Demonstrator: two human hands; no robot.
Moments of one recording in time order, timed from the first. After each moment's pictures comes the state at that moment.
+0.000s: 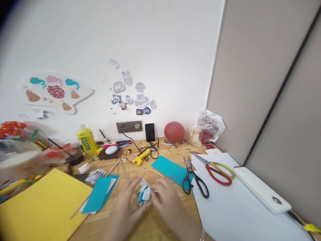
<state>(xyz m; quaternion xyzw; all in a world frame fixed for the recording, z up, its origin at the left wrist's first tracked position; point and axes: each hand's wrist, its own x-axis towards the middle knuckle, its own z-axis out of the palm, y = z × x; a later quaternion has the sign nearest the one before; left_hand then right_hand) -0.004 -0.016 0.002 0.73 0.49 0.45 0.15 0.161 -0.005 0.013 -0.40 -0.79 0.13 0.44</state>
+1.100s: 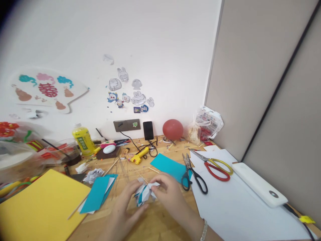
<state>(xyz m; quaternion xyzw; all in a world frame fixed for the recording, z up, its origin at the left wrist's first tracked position) -0.004 -0.021 -0.002 0.78 0.44 0.43 0.12 0.166 -0.001 0.024 -0.40 -0.66 0.37 0.51</state>
